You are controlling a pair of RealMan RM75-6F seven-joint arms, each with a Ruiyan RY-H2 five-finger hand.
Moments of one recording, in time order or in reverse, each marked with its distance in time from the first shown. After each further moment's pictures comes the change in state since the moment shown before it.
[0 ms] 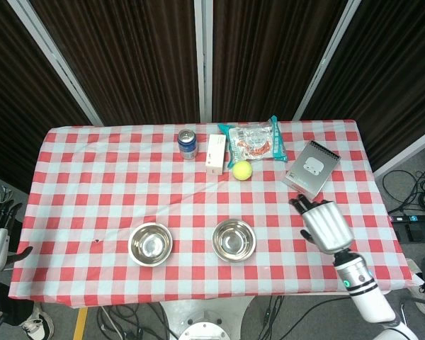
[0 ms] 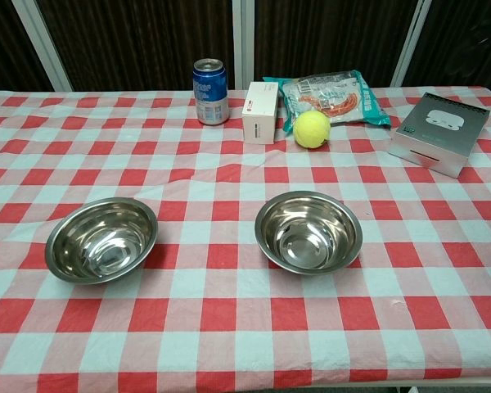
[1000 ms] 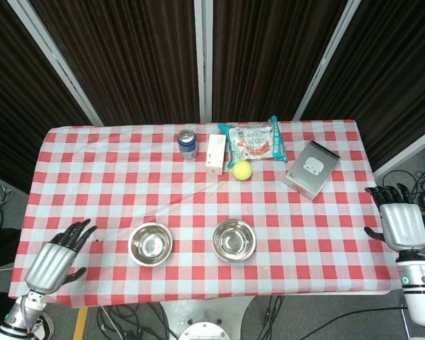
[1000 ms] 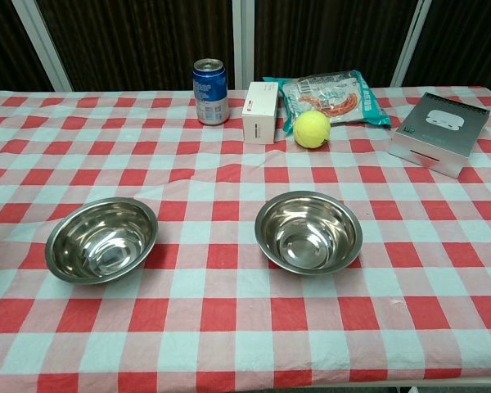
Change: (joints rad) left arm -0.048 0.039 0.159 -0.316 0.356 0.025 0.292; right arm -0.133 0.068 0.028 0.234 0.170 0.014 0.273
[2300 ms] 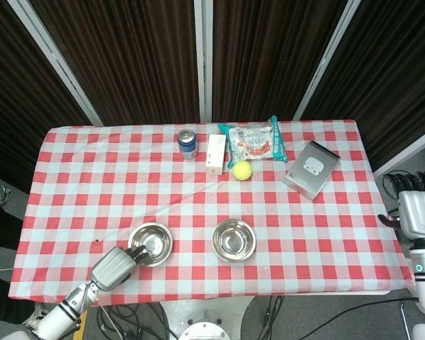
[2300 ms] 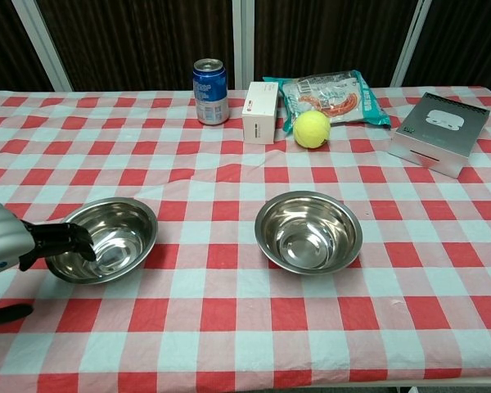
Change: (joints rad) left arm -0.205 -0.222 0.027 0.156 0.013 -0.320 0.126; right arm 0.020 0.026 0.065 0.052 0.091 -0.045 0.055
